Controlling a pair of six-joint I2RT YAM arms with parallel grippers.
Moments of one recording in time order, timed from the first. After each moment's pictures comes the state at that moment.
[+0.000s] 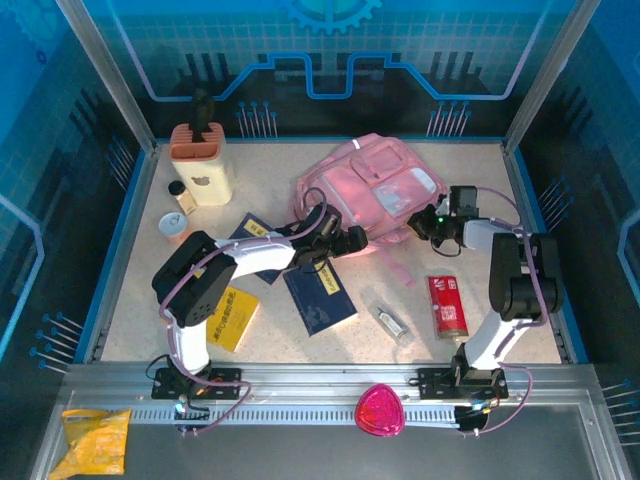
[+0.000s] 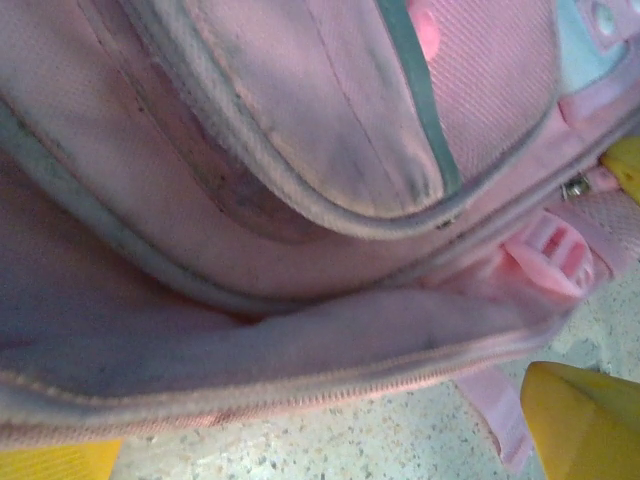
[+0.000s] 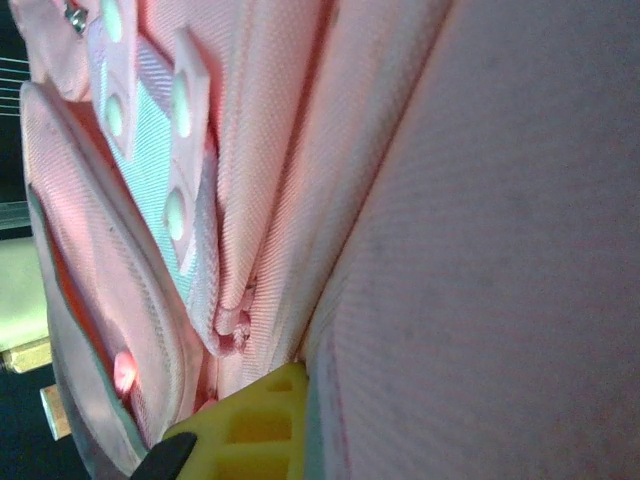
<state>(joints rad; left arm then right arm) -0.69 1.89 1.13 -0.05 0.08 -0.92 -0.04 1.73 0.90 -0.09 -0.55 0.77</state>
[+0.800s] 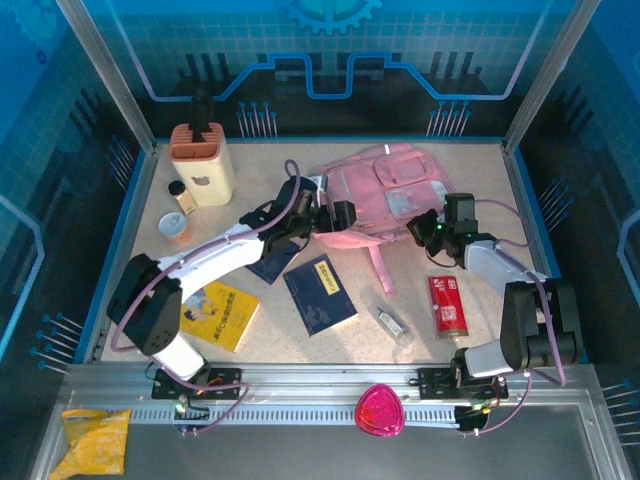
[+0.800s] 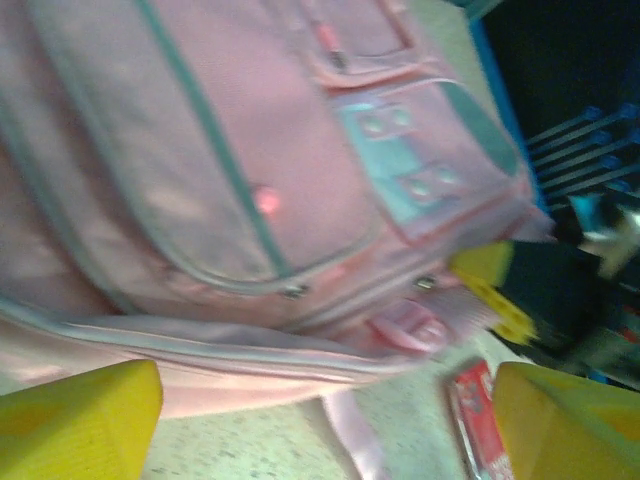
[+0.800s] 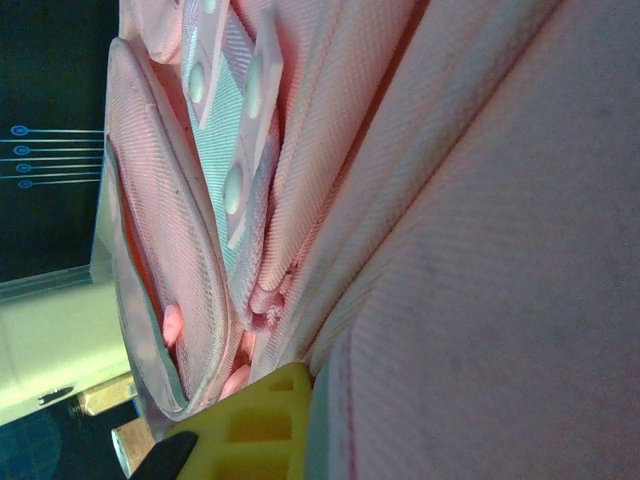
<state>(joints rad) -0.65 1.60 1.16 -0.15 0.11 -0.70 0.07 1.43 0.76 -0.11 -0.37 1.08</state>
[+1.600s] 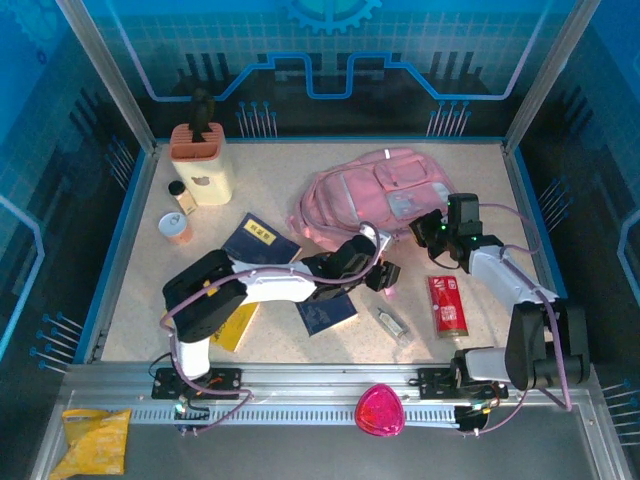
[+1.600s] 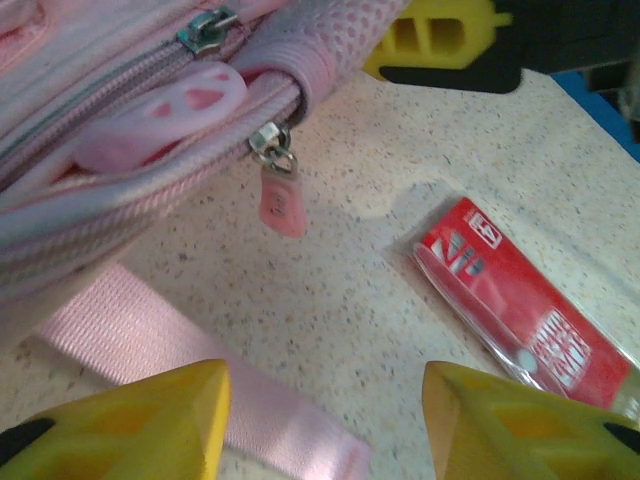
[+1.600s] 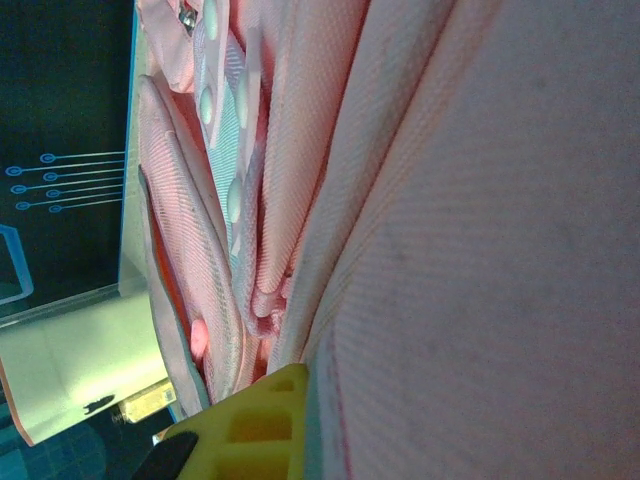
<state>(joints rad) -0.98 1.89 1.10 0.22 -0.04 -0.45 0.08 1.32 0.76 -0.21 -0.34 1.18</state>
